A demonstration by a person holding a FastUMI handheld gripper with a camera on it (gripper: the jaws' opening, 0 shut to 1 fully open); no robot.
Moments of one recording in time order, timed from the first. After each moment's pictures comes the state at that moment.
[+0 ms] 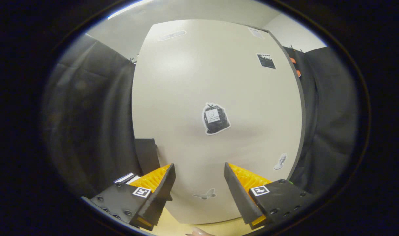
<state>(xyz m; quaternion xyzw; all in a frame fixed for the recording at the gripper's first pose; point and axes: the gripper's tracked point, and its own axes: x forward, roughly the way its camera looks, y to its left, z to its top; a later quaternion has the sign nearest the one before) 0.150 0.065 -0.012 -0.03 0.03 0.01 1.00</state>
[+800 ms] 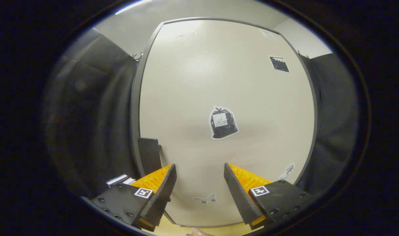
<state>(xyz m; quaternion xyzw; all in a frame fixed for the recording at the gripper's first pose) 0.177 0.070 -0.008 -0.05 0.01 0.01 1.00</state>
